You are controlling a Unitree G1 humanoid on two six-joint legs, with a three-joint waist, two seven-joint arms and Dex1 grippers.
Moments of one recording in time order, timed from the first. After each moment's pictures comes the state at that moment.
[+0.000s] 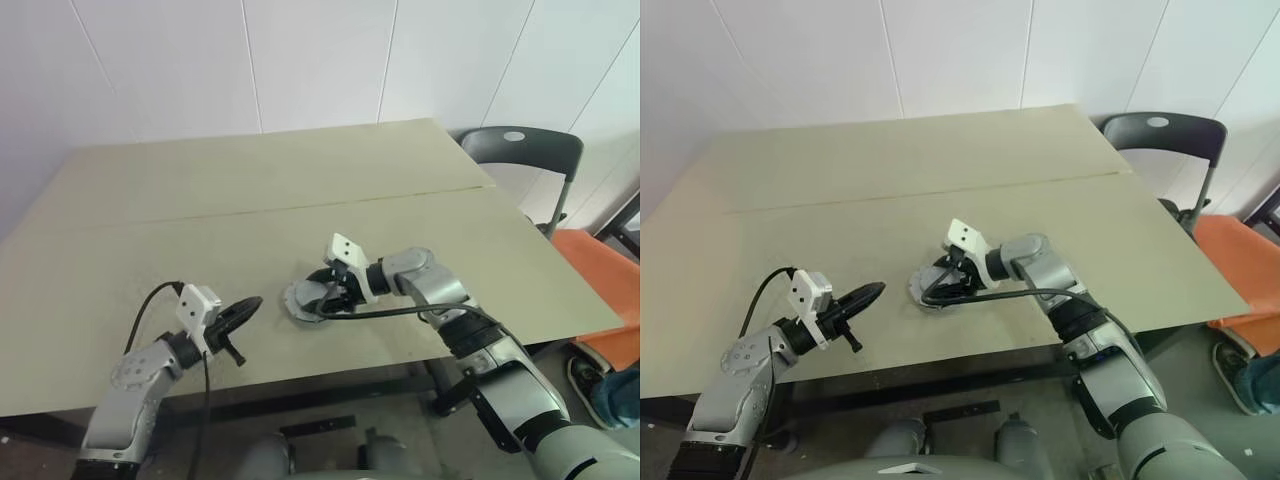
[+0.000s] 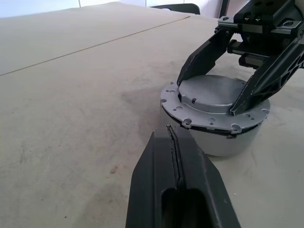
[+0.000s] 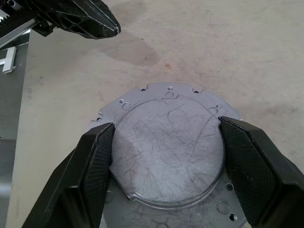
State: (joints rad) left arm 0.11 0.44 0.06 -0.17 -0.38 0.12 -0.77; right arm -0.70 -0.31 0.38 0.36 0.13 0.47 1.13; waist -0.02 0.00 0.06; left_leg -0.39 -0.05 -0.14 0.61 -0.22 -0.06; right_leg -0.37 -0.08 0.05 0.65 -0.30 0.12
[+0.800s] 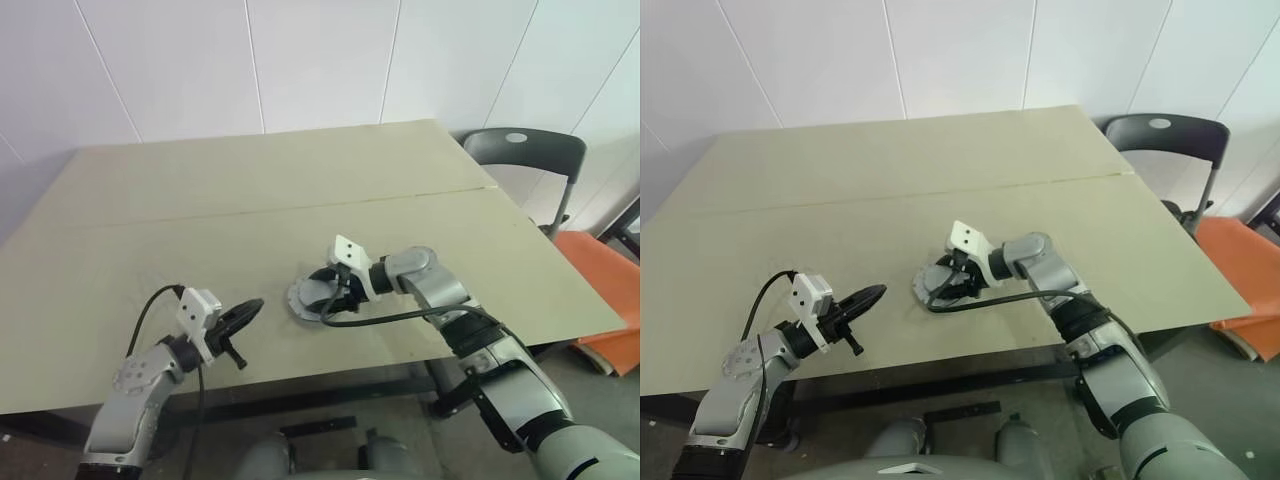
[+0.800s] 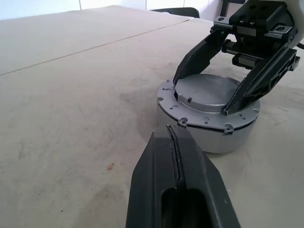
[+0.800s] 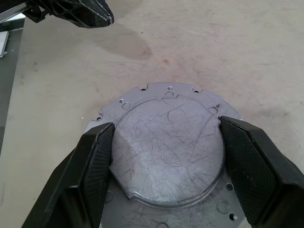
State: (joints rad) left arm 0.13 0.43 0.05 -0.17 -0.38 0.10 -0.78; right arm -0.70 -0.33 0.39 0.38 0.09 0.39 1.15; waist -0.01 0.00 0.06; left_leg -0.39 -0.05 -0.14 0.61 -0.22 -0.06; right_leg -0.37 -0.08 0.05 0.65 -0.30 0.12
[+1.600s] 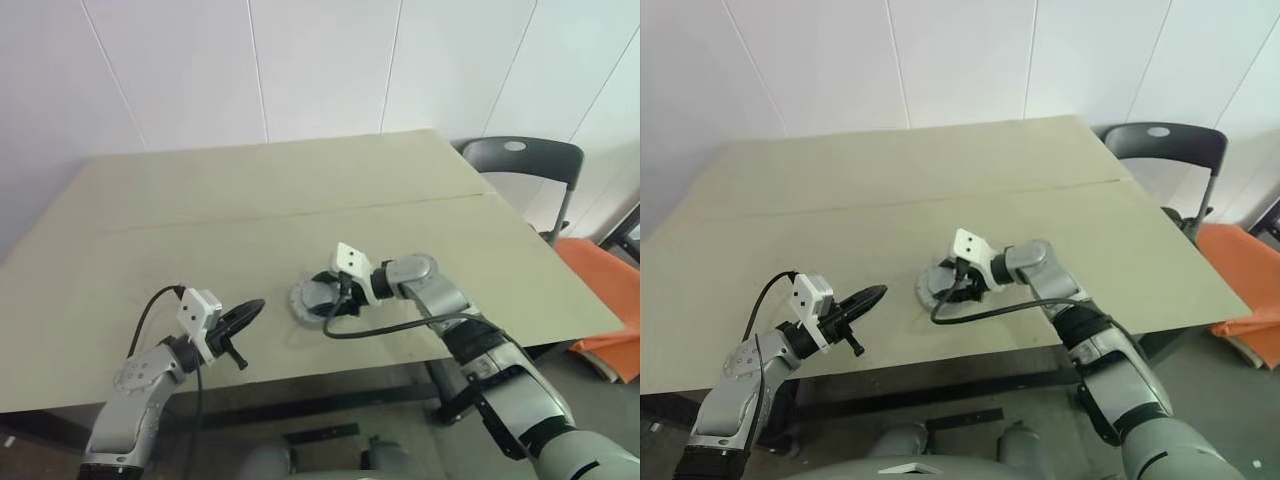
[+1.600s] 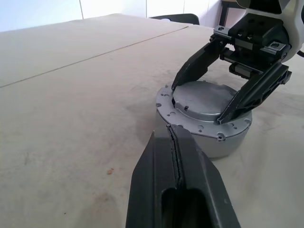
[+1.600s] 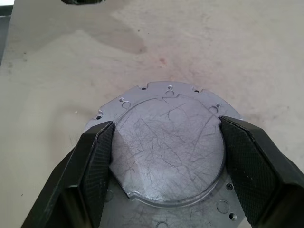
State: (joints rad) left arm 0.13 0.42 0.05 -0.16 -0.38 0.10 -0.78; right arm -0.65 -0.35 0.42 0.40 0.06 0.31 1.11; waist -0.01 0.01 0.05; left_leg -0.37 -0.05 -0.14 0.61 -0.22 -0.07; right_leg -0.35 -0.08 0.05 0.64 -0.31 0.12
